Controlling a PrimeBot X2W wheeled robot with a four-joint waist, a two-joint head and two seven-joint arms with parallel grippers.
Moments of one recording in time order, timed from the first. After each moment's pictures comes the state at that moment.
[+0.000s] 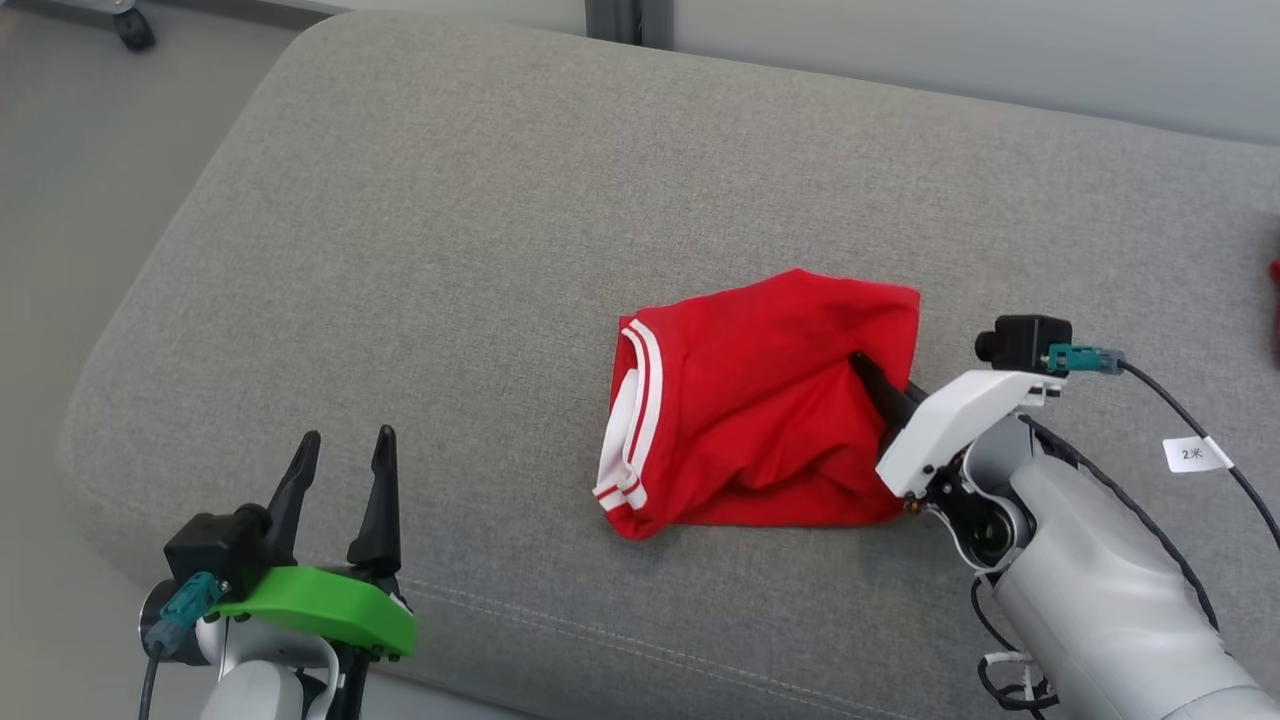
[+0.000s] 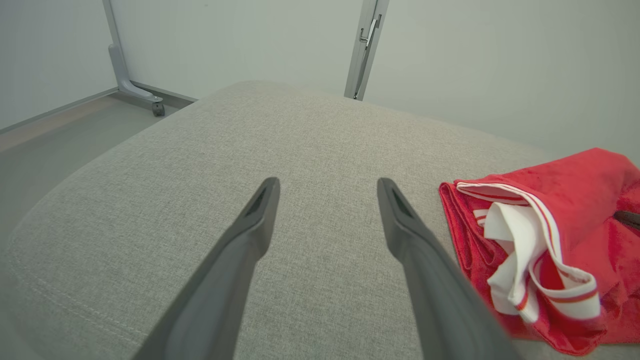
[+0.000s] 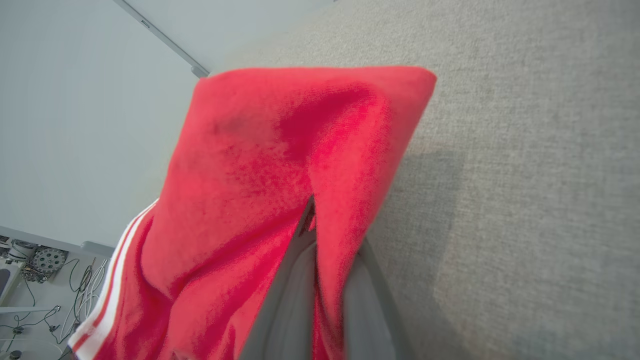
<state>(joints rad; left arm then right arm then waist) -0.10 0.04 -0.14 0.27 -0.38 -0.12 -0.25 -0.49 -0.12 0.50 0.77 0.85 0.12 0.00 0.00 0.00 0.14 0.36</state>
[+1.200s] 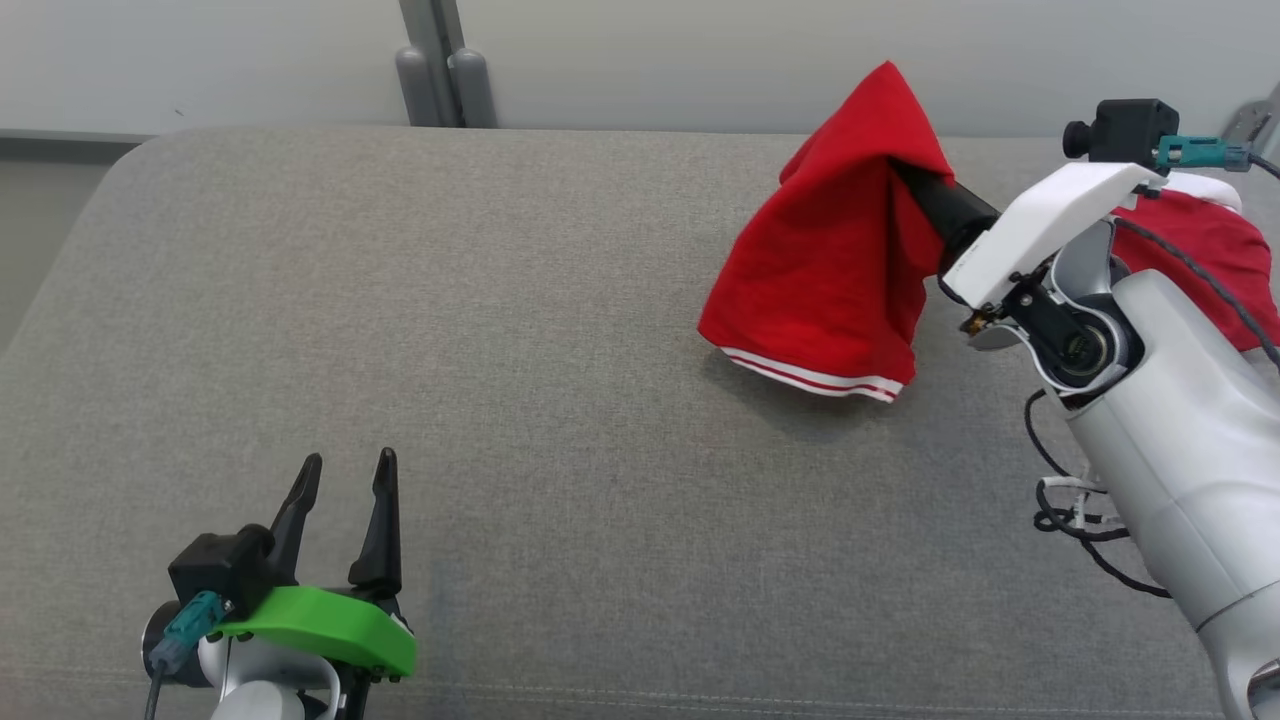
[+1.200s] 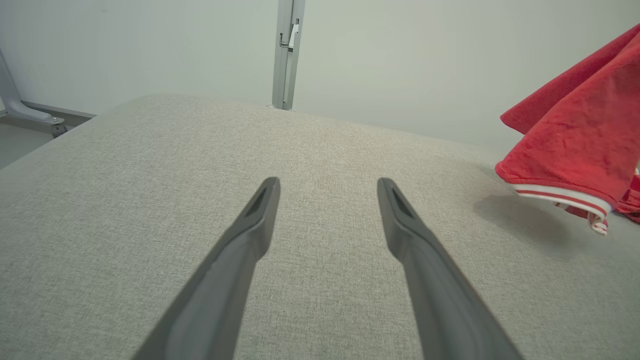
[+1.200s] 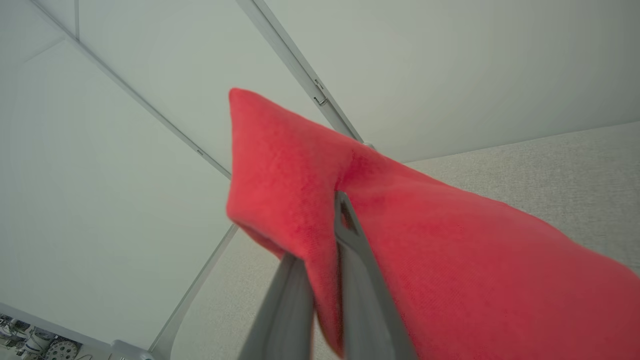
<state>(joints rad) -0.07 0.04 -0.13 0.27 -0.38 -0.12 -0.25 -0.71 -0.25 0.51 0.59 1.10 0.12 0.13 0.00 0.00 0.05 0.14</state>
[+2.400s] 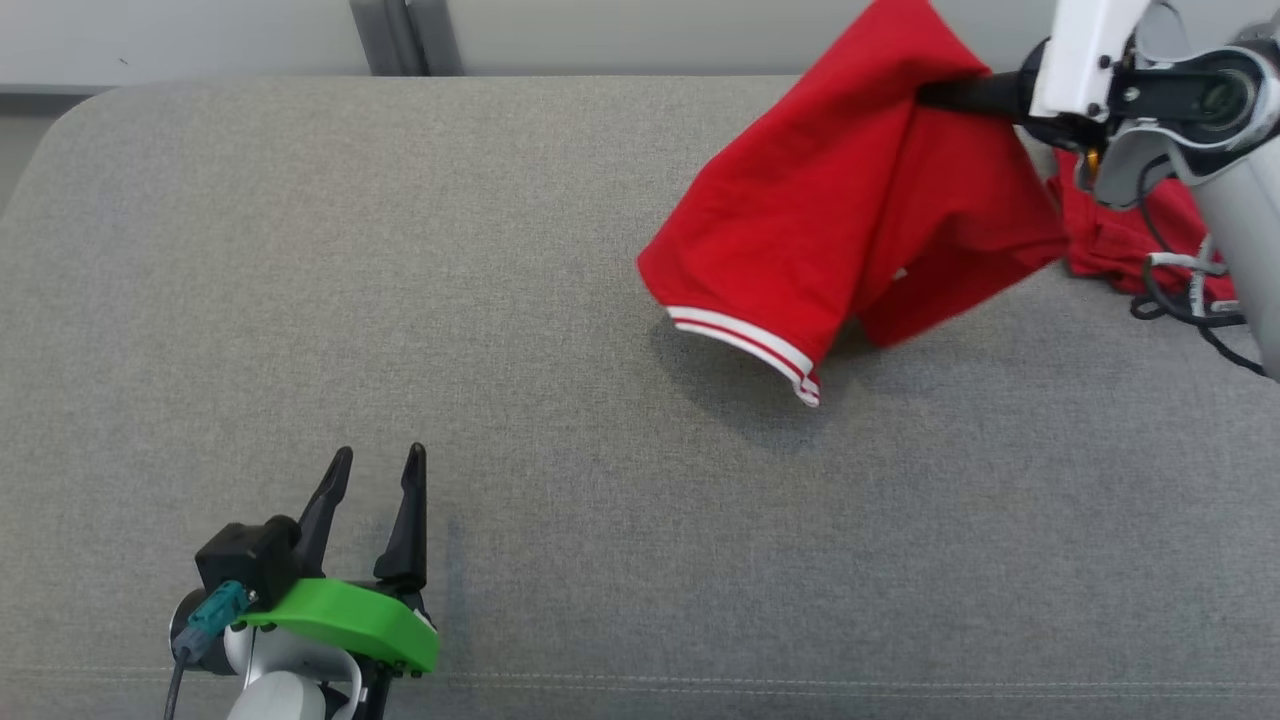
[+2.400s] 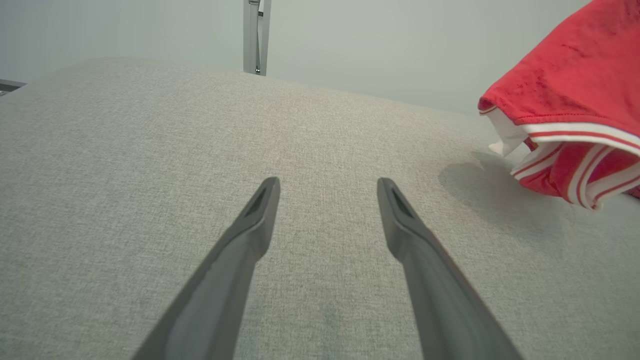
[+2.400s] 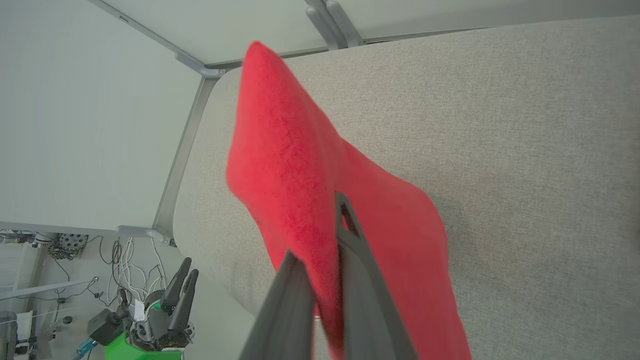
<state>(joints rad) -0.09 0.04 -0.19 0.28 -0.40 -0.12 -0.25 -1.10 -0.34 0.60 0.77 1.20 0.05 0.86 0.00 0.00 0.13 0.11</state>
